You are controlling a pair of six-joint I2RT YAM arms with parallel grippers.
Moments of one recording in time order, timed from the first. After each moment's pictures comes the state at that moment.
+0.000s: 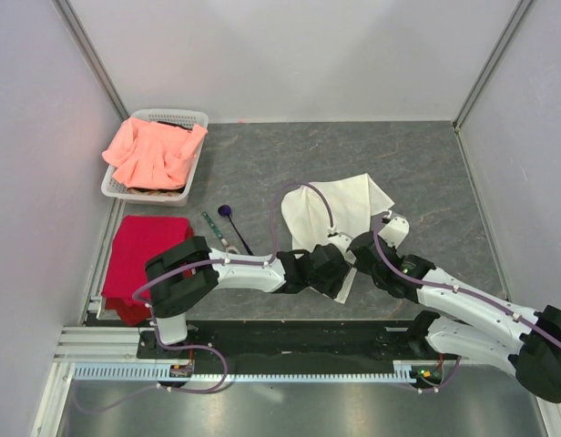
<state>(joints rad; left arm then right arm) -1.20 1.82 1.04 -0.06 -0.16 -0.50 0.81 0.98 0.55 -0.48 0.58 1.03</state>
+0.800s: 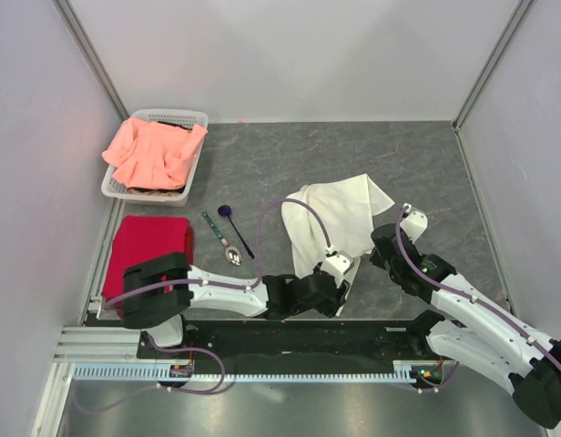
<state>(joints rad) -1.37 1.63 0.82 0.18 -0.30 -0.51 0.63 0.86 0.56 -0.53 0.51 0.90</state>
